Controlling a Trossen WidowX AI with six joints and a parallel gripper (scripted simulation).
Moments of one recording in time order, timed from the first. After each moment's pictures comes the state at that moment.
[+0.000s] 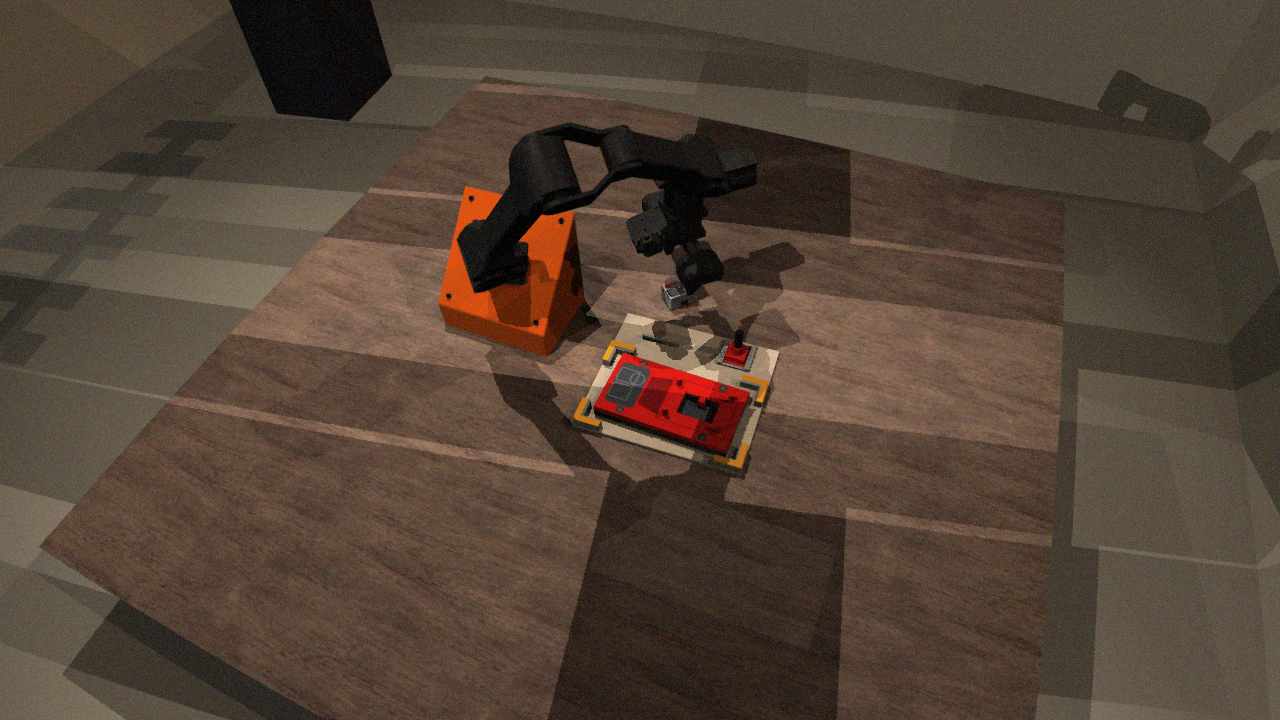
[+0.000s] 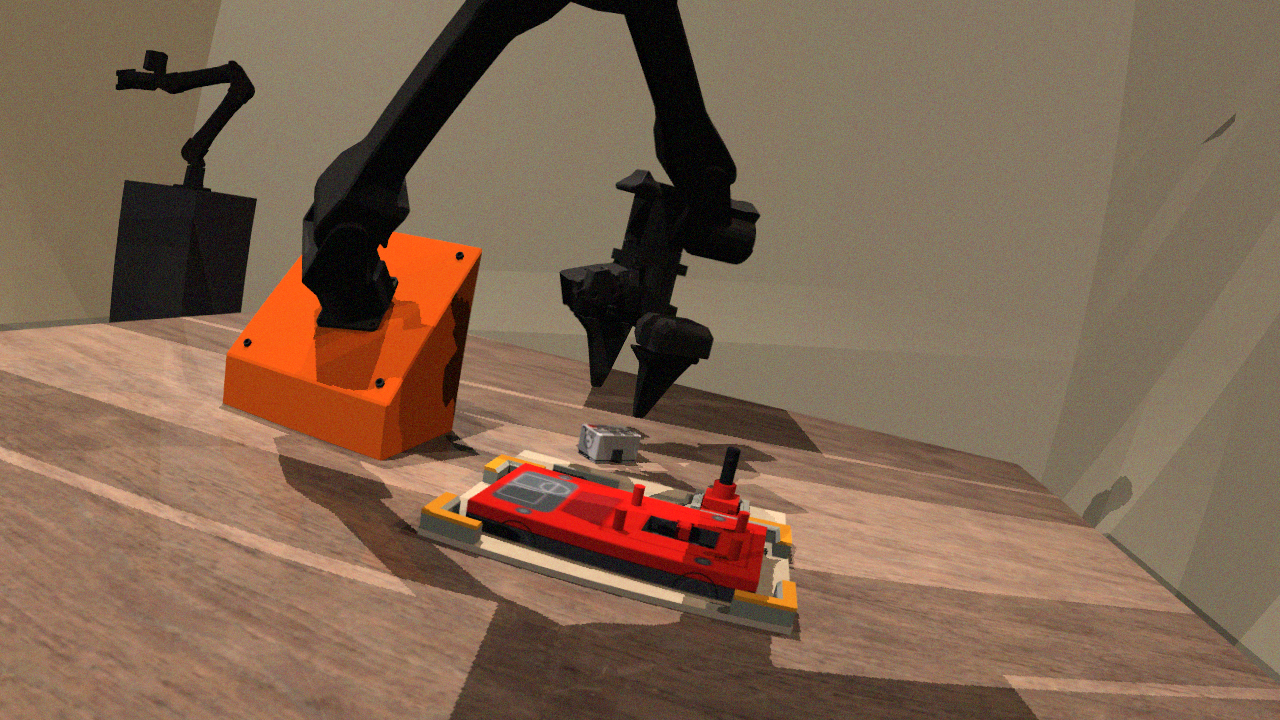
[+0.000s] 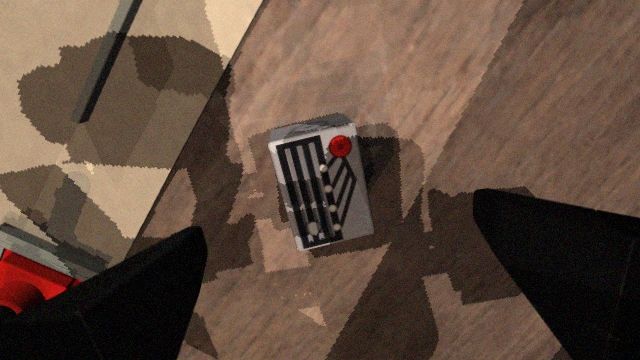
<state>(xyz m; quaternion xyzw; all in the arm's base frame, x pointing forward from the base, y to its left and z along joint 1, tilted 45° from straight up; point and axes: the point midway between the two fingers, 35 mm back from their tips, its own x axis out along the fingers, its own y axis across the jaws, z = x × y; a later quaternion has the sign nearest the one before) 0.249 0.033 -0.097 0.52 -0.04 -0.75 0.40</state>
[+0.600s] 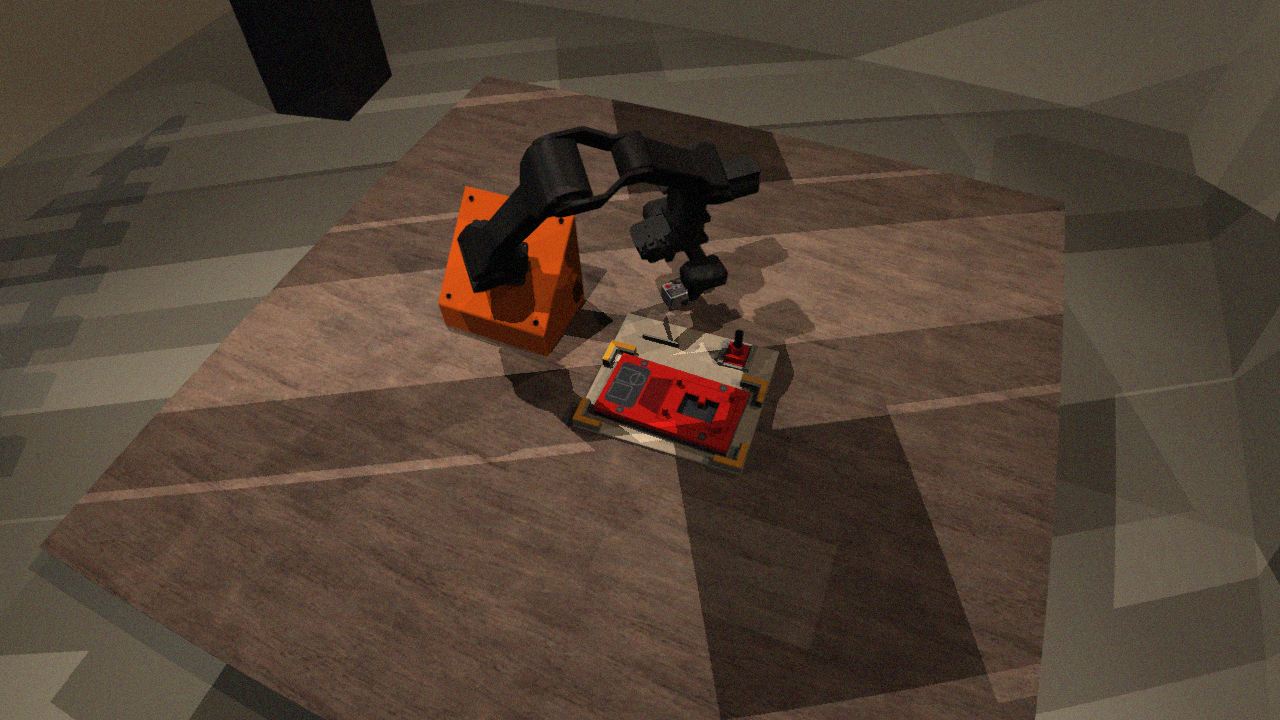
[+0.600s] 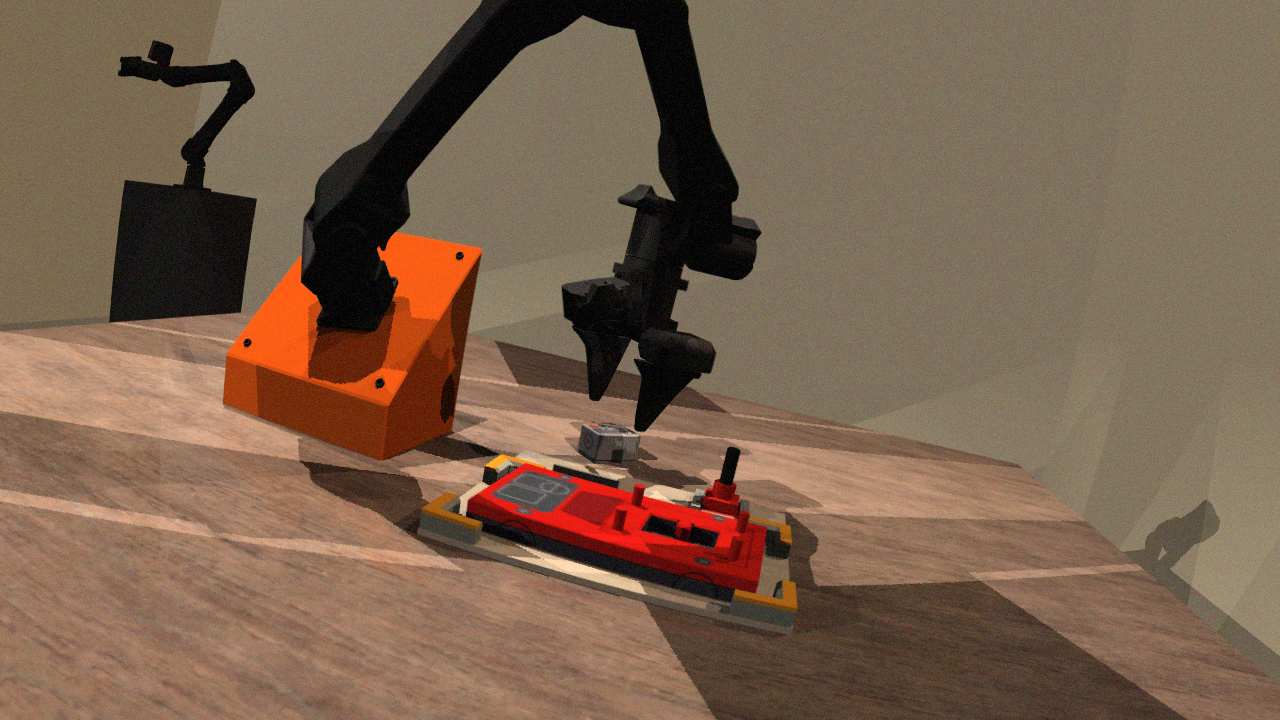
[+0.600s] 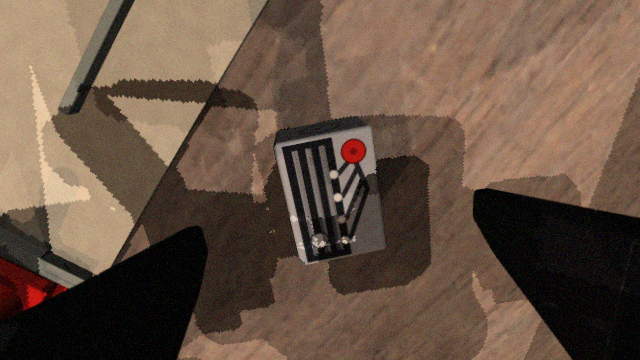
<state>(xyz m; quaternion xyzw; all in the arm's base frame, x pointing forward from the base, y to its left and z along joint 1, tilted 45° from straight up) 0.250 0.024 -0.107 0.50 -0.04 -0.76 0.42</state>
